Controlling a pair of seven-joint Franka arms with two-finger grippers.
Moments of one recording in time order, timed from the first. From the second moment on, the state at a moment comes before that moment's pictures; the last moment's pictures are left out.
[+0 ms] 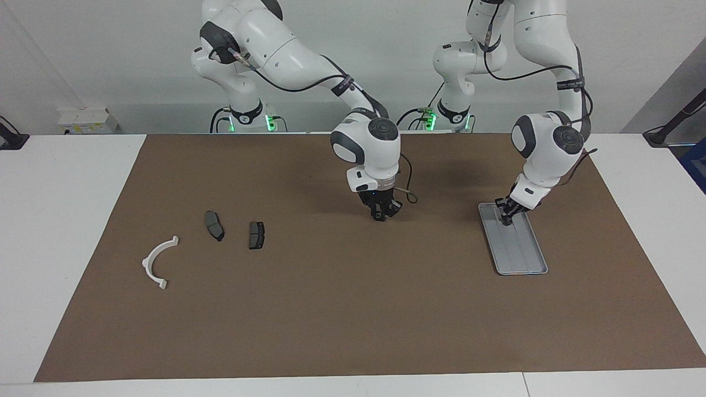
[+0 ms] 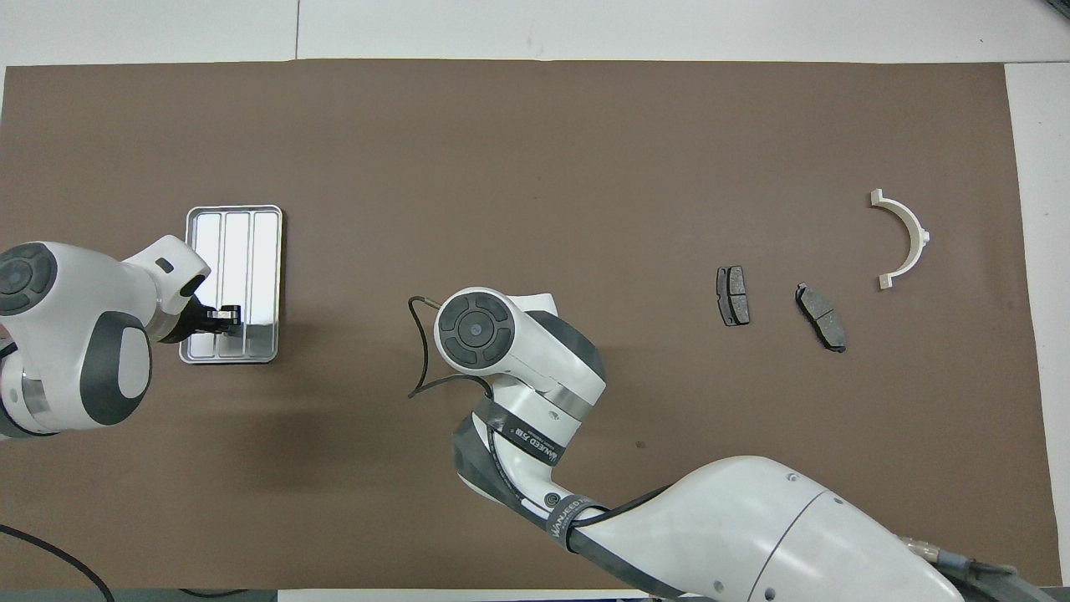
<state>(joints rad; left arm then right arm) 0.02 0.12 0.00 -2.26 0.00 2.36 0.02 0.37 0.59 0.43 -1.68 -0.32 2.27 1.53</state>
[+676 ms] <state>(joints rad) 0.00 0.12 -0.01 -2.26 0.00 2.34 0.02 0.16 0.50 0.42 -1.50 -0.30 2.06 1.25</state>
